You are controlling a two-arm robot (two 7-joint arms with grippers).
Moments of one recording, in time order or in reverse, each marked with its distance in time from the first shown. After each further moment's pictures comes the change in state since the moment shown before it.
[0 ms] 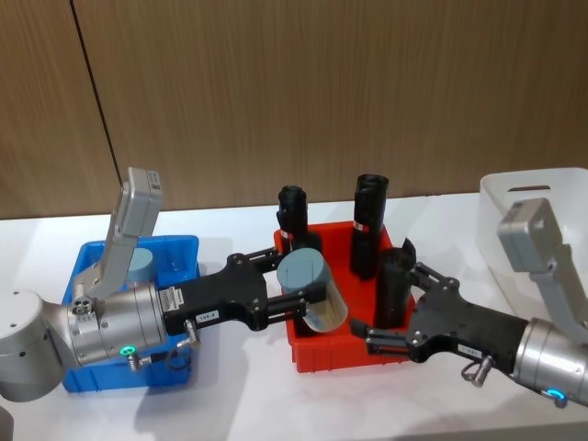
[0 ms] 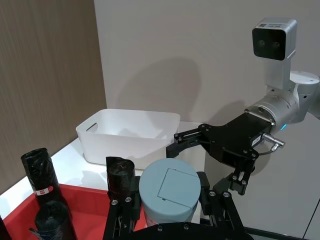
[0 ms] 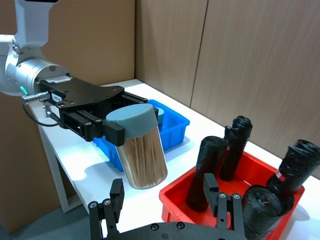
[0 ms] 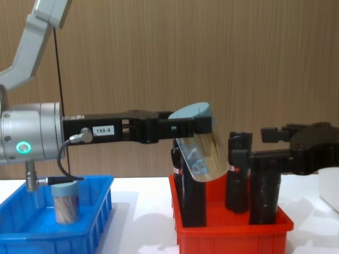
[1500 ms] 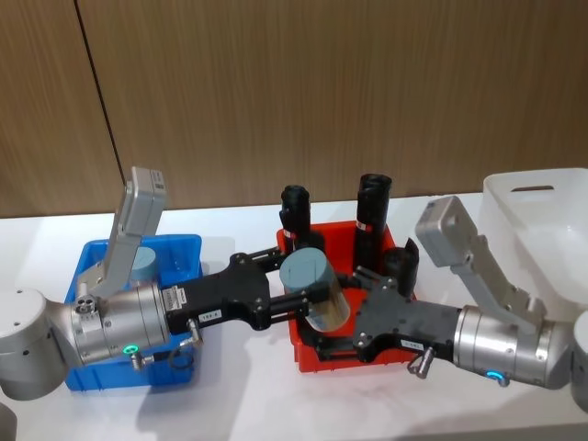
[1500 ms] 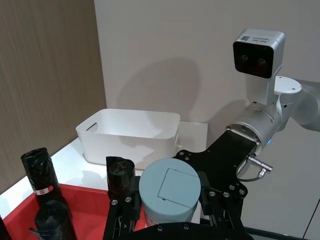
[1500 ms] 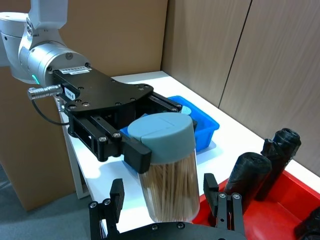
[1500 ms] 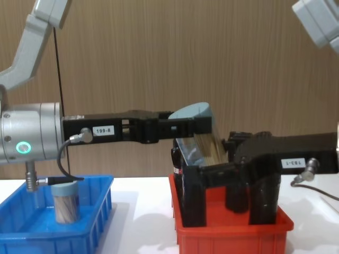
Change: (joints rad) left arm 0.000 0.000 0.000 0.000 0.000 0.000 0.000; right arm 0.160 -0.101 -0.101 0.167 -0.120 -0.007 0.116
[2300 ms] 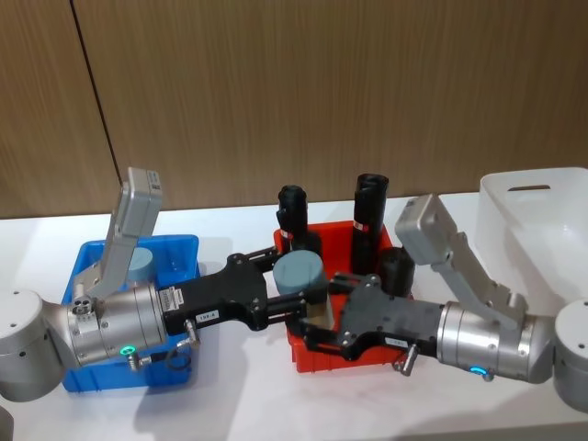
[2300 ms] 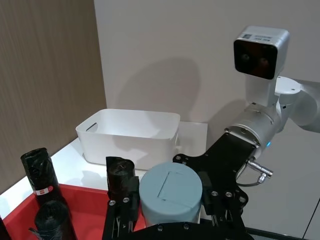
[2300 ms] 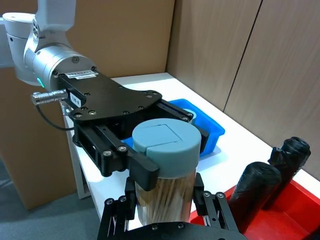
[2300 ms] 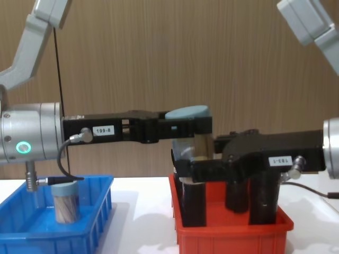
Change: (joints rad) left arm 0.000 0.000 0.000 0.000 0.000 0.000 0.000; right arm 0.027 -0.014 -0.026 0.017 -0.013 -0.007 0.004
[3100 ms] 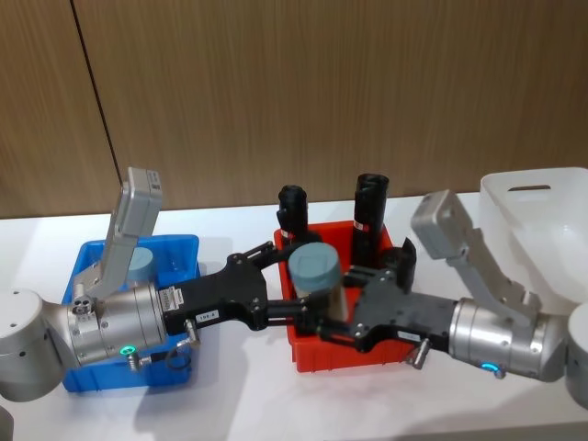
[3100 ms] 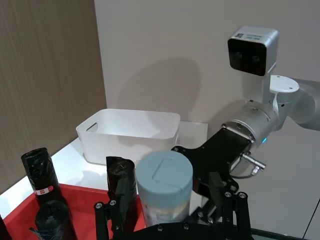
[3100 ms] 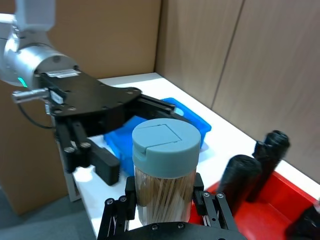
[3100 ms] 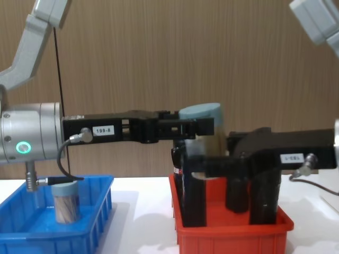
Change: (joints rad) left arm 0.000 0.000 0.000 0.000 0.000 0.000 0.000; right arm -0.006 0.028 0.007 -0.004 0.033 -0.004 -0.042
